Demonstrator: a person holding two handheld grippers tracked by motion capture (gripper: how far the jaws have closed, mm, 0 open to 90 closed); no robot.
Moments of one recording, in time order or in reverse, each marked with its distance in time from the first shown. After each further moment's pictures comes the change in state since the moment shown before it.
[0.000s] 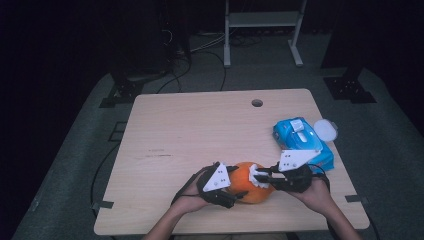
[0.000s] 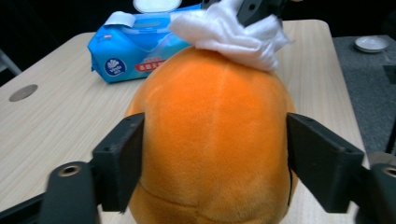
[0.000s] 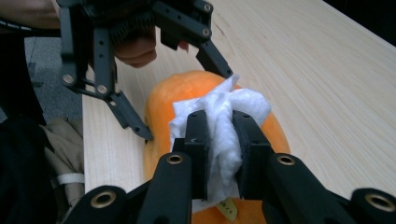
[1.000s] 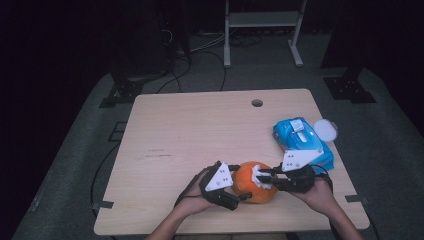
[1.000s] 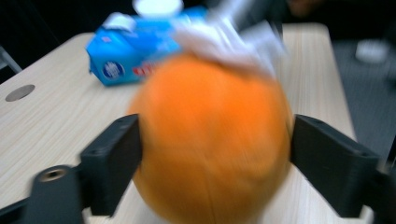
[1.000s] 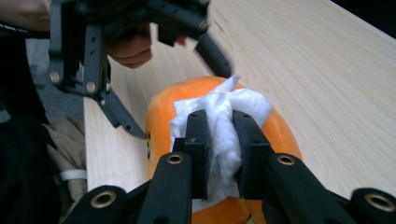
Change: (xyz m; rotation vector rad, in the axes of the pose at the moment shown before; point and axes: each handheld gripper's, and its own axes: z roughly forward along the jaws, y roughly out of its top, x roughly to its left) left arm -0.002 0.006 0.006 -0.046 0.012 -0.081; right arm -0.002 -0.006 -0.004 -0.002 0.012 0.025
